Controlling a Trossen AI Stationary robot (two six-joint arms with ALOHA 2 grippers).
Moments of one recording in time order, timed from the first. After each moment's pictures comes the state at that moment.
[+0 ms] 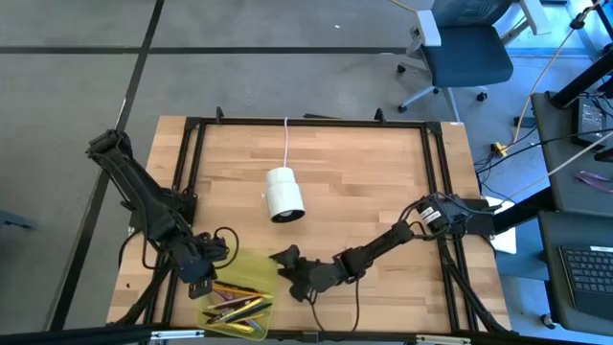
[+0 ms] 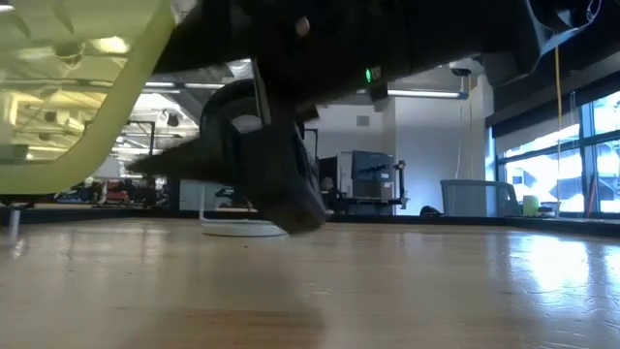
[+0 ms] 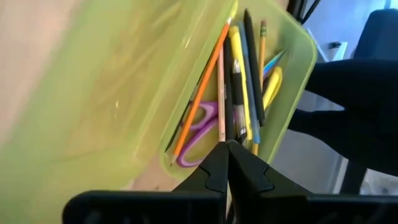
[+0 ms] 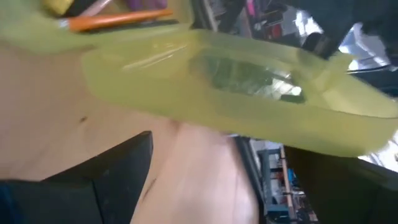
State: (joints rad) left arm -0.85 1.18 0.90 -0.77 -0.02 -1.21; right arm 0.48 2.28 1.36 0.62 0.61 -1.04
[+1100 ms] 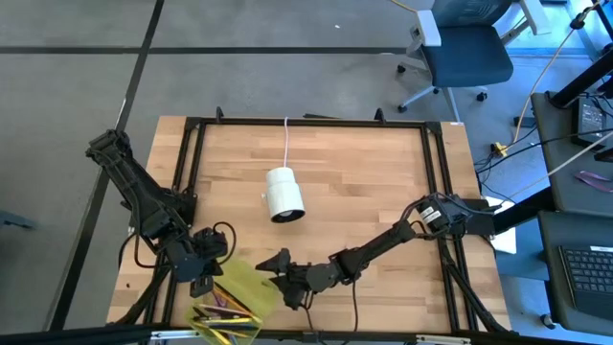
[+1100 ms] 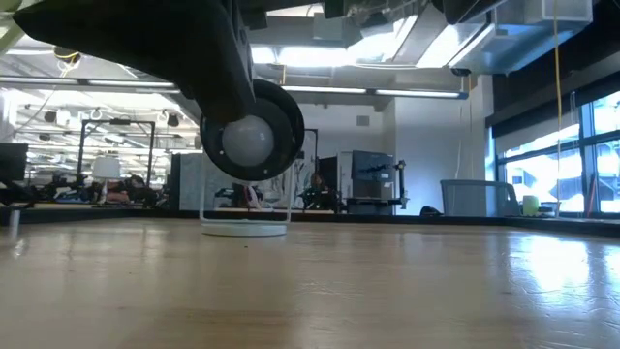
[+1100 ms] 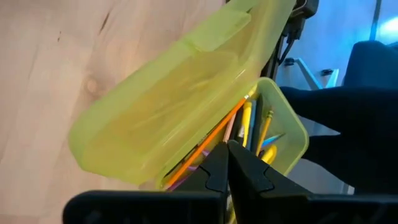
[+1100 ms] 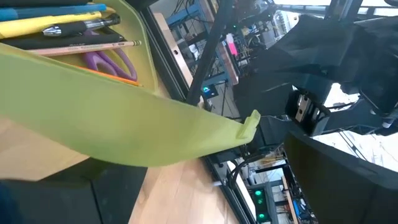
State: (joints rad) left arm -0.85 1.18 1.02 -0.83 -0.15 -1.17; right arm 0.48 2.27 1.49 0.64 0.48 -1.04
